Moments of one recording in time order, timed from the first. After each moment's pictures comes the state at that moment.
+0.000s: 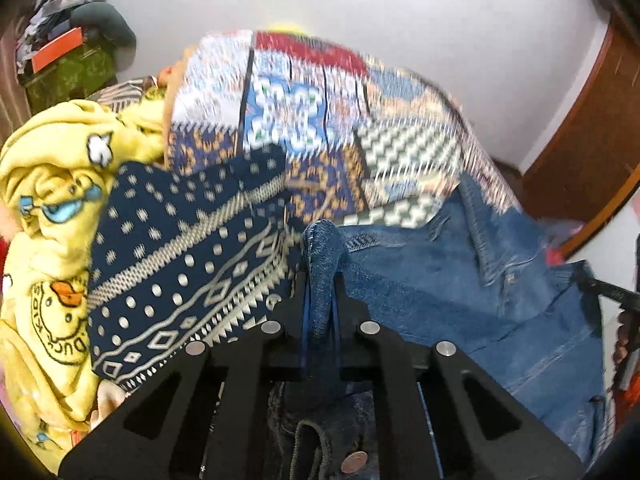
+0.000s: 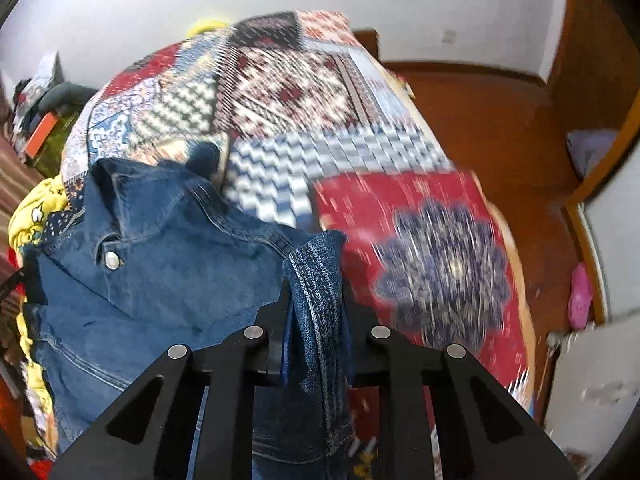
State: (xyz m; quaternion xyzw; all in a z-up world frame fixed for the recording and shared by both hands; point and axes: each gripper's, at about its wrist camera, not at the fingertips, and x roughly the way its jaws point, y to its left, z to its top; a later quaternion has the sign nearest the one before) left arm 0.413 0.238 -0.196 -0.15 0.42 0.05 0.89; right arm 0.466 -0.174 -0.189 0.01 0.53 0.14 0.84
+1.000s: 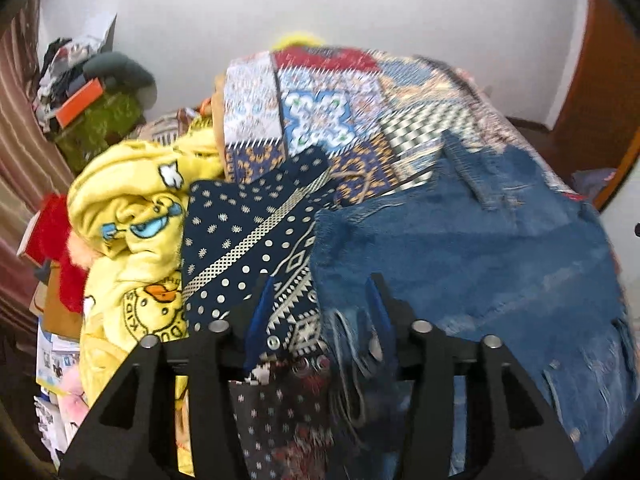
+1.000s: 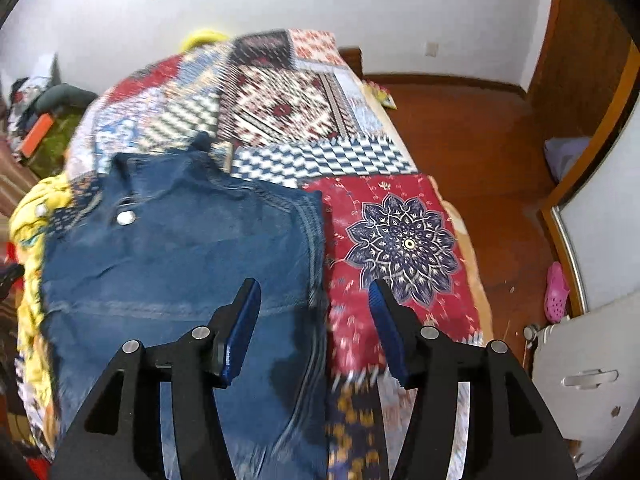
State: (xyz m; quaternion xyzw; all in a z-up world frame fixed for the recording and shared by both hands) left arm 0.348 0.228 -0.156 -0.02 0.44 0.09 0.89; right arm 0.408 -0.190 -0.141 0.01 0.52 0.11 0.85
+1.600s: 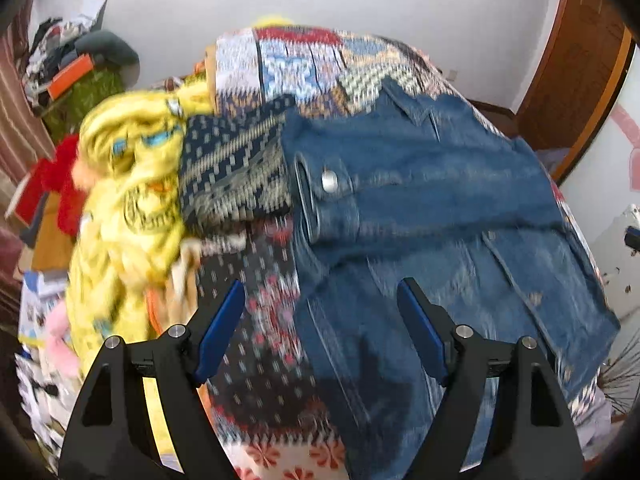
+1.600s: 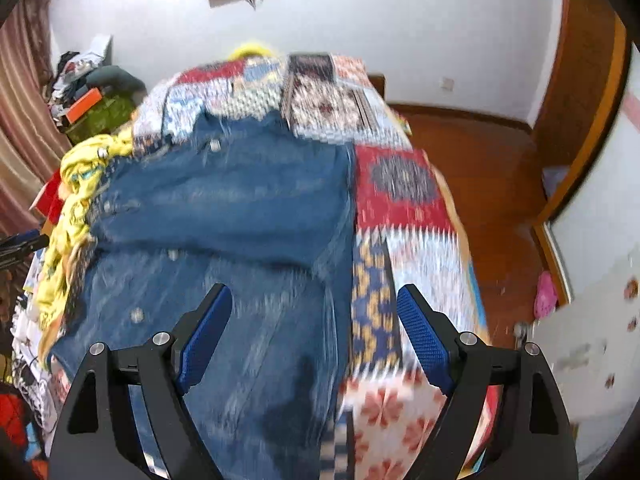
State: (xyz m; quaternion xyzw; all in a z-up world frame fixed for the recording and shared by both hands) left arm 0.205 0.196 -0.168 -0.06 0.47 0.04 0.88; right arm 0.251 -0.194 -0.121 -0.02 0.48 0.15 0.87
